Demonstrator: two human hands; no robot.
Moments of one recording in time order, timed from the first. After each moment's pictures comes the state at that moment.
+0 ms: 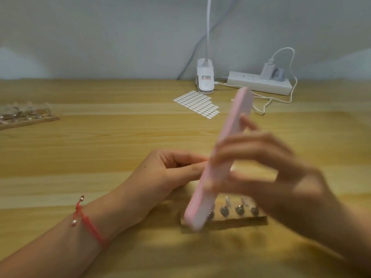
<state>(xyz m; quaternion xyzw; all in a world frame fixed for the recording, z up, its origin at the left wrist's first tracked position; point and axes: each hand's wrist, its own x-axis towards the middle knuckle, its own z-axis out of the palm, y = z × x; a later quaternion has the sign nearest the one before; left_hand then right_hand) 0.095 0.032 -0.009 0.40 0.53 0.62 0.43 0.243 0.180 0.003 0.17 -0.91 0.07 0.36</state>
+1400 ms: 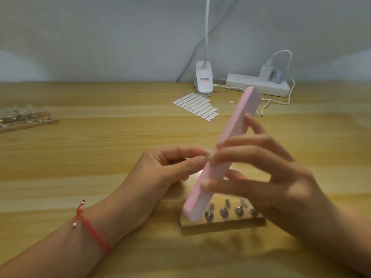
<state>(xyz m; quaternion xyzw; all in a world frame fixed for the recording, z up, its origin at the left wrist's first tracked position) 0.093 0.034 -0.015 0.34 0.56 0.66 0.37 0.240 0.183 -0.003 0.14 -0.91 0.04 0.39</state>
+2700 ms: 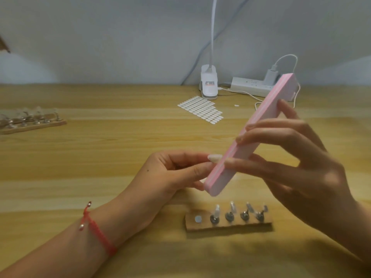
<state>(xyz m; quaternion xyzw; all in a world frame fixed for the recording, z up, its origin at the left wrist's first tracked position) 0.090 0.033 -0.016 0.37 0.53 0.65 0.40 0.243 0.196 0.009 0.12 -0.90 -0.02 0.42</state>
